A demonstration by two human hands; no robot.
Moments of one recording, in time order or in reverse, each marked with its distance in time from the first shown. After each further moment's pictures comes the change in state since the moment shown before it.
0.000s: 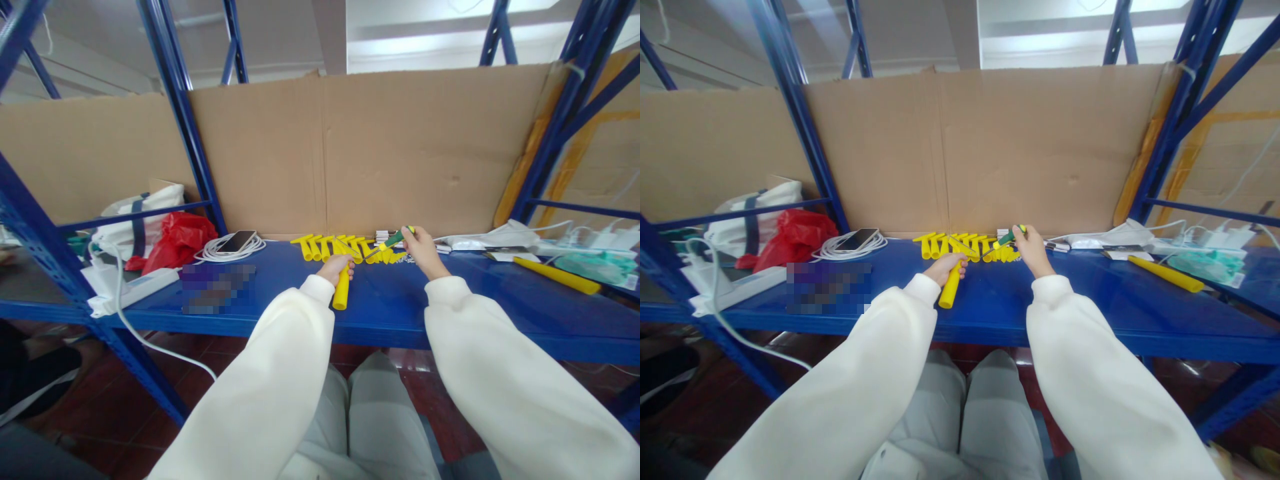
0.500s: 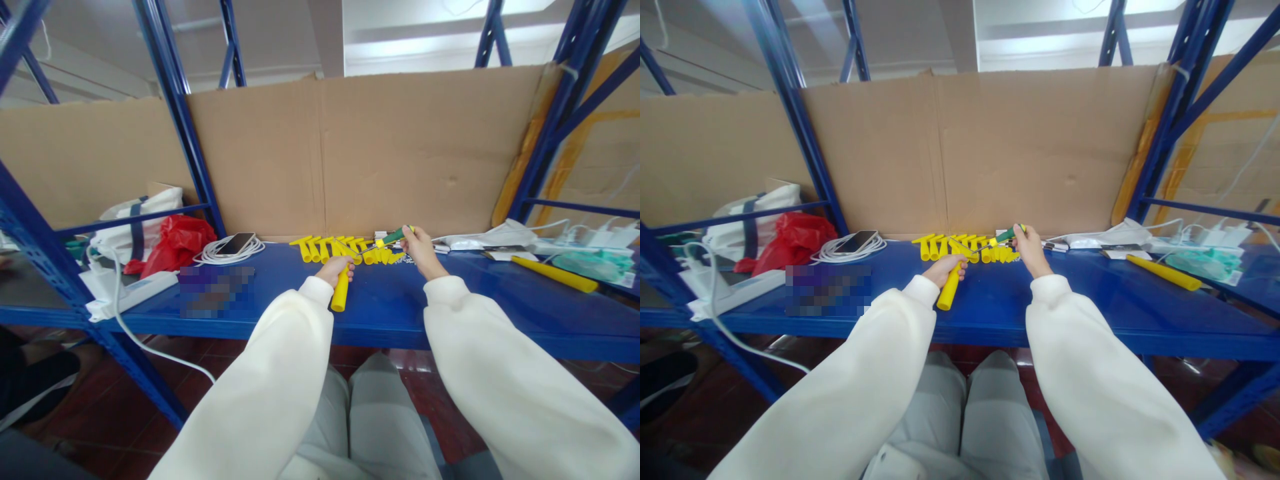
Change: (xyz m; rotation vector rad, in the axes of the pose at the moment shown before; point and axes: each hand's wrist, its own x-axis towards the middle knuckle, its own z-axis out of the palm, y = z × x) left_hand 0.000 -0.001 0.000 -0.001 -0.024 -0.015; right_hand -0.001 -0.012 0.006 0.347 0.044 0.175
